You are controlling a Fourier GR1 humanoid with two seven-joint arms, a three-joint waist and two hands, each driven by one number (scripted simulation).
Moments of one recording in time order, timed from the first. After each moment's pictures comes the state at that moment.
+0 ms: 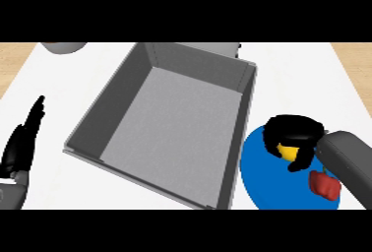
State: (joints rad) left arm -0.12 0.50 -0.04 -1.27 -0.04 0.26 0.03; right arm -0.65 -0.61 0.79 -0.79 0.57 -0.10 -1.11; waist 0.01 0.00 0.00
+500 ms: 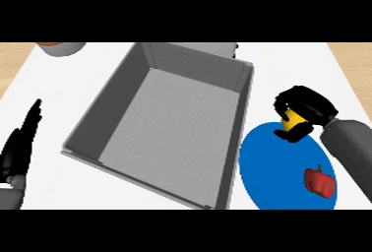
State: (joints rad) left arm -0.09 0.50 -0.02 -1.29 -0.04 0.26 0.03; right arm -0.69 -0.58 0.58 -0.69 0.51 -0.18 -0.61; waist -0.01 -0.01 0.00
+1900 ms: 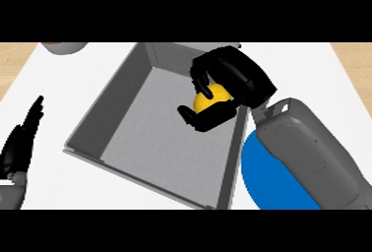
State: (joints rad) left arm -0.11 0.47 0.02 -1.30 -0.09 0.21 0.05; right arm -0.83 -0.28 0.43 -1.39 0.35 0.07 0.05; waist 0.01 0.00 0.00
